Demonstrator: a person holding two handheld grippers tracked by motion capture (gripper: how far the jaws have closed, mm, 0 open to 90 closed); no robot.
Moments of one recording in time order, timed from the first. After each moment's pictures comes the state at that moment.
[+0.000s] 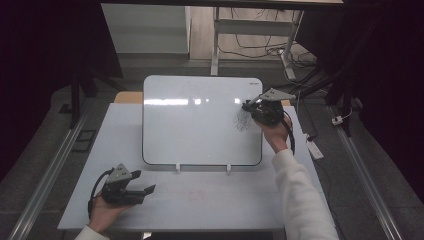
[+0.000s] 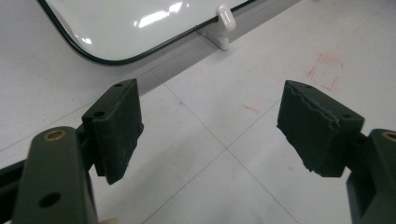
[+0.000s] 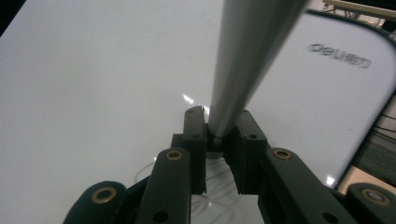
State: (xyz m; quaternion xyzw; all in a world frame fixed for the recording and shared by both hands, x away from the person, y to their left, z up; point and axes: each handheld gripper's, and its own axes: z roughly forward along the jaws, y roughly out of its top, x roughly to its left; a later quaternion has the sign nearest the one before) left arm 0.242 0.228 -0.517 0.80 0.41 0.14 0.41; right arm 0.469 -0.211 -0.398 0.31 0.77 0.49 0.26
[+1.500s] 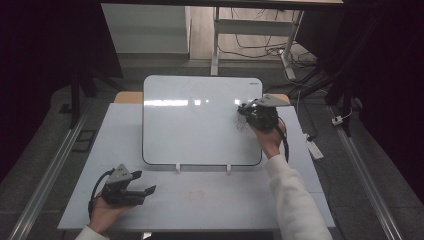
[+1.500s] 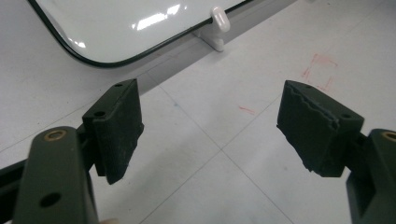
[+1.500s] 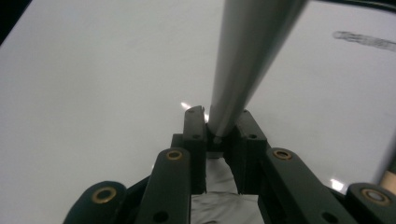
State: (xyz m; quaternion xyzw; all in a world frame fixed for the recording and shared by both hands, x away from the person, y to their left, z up) left arm 0.241 0.227 -0.516 0.80 0.41 0.13 0.41; right arm 0.456 -0.197 -0.412 0.32 0.76 0.50 0.26
